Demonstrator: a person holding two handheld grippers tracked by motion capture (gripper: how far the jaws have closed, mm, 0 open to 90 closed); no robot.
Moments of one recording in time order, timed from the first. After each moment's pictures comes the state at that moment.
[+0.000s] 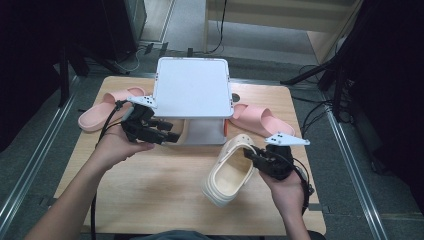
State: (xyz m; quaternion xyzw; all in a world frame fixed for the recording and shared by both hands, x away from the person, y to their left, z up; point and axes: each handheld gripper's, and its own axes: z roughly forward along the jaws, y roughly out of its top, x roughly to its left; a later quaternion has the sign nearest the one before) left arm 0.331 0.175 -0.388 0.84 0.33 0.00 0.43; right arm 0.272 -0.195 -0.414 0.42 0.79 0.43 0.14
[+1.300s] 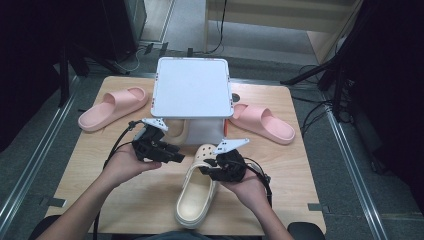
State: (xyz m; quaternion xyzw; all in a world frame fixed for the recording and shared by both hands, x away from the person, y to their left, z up) left arm 0.313 0.155 -0.439 0.86 0.34 -0.05 0.39; right arm 0.286 -0.106 -0.465 0.28 0.87 0.40 0.03
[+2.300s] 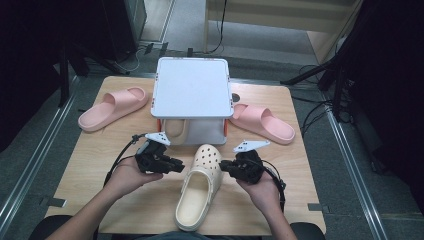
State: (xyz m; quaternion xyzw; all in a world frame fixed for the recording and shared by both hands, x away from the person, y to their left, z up) left arm 0.296 0.147 -0.477 0.87 0.33 -0.05 0.38; right arm 0.290 -0.151 -0.475 0.36 0.85 0.38 0.04
